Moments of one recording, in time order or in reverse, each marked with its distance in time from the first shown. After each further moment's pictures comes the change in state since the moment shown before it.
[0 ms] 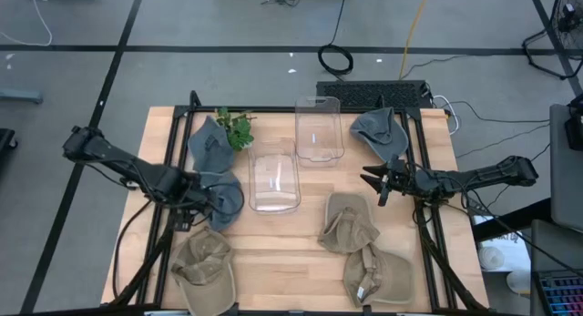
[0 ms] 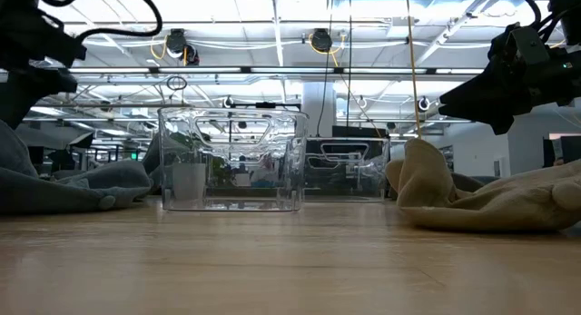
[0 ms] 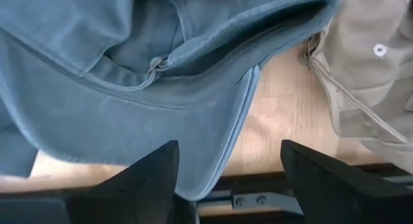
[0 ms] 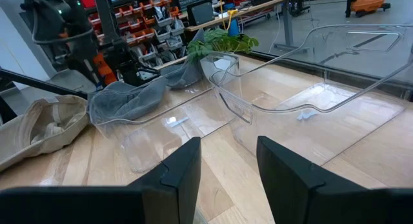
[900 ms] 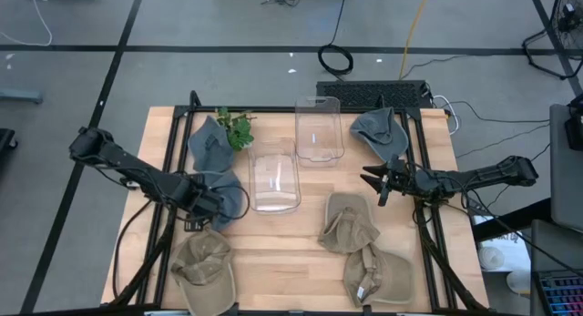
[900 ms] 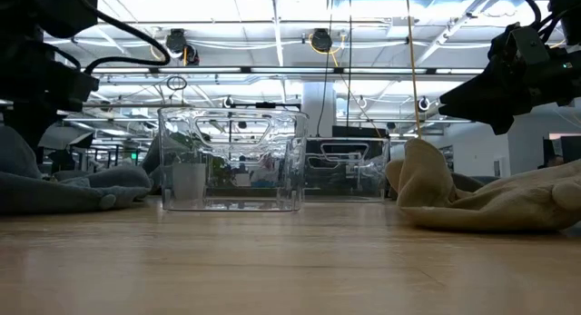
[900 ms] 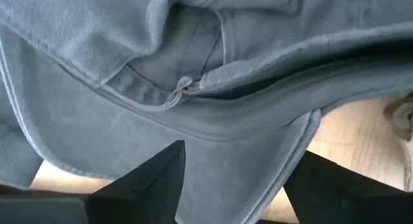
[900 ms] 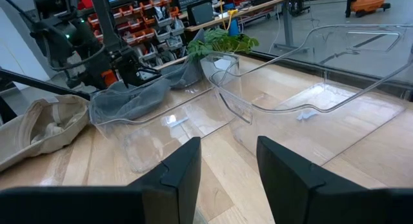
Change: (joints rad) left arm -0.008 0.132 -0.070 0.143 -0.131 -0.133; right arm 0.000 0.000 0.000 0.000 0.000 0.000
